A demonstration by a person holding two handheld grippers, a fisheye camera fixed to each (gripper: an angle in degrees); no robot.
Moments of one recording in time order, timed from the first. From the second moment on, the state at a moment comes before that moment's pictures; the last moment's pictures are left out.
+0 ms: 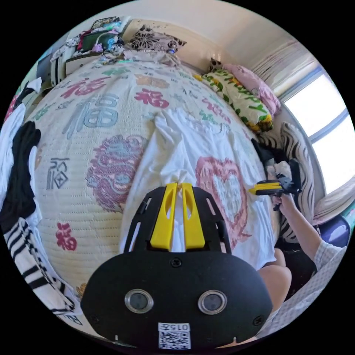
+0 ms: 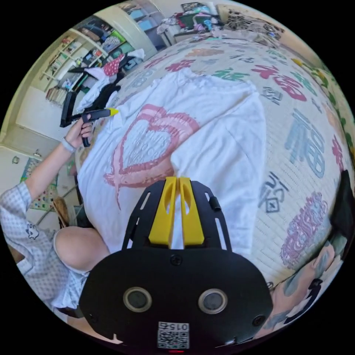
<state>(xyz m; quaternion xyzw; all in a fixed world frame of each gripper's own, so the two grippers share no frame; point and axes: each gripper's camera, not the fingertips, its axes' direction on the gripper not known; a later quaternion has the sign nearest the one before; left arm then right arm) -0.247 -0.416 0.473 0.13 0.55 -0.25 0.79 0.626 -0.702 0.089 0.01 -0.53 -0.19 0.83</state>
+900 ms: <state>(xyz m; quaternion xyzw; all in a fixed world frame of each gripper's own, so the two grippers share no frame) -0.126 -0.257 0.464 -0.01 0.48 -0.28 0.83 0.736 -0.516 0.150 -0.09 -0.55 -0.02 0.83</state>
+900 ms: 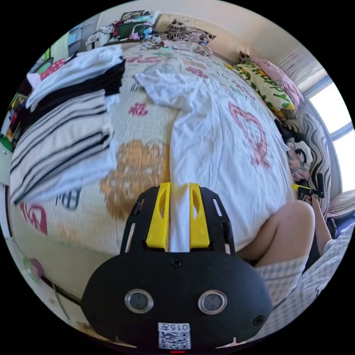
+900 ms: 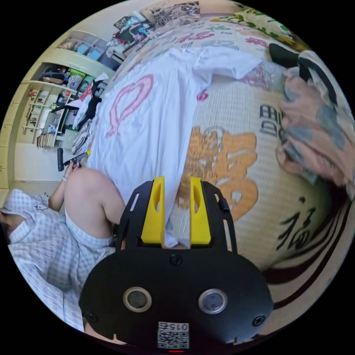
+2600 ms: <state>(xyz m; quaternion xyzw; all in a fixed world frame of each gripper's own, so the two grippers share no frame) 0.152 -0.798 0.248 0.19 0.55 0.04 0.82 0.801 -0.582 0.287 0.07 -0.65 0.34 0.68</state>
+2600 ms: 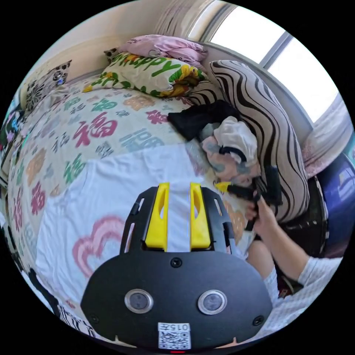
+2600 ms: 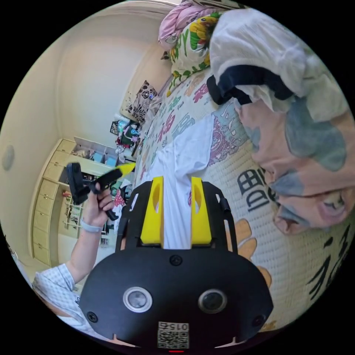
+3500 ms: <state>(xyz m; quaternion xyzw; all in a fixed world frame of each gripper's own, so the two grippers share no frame) 0.143 -0.838 0.334 0.28 0.67 0.00 0.68 0.668 -0.654 0.285 0.03 -0.61 0.32 0.72</state>
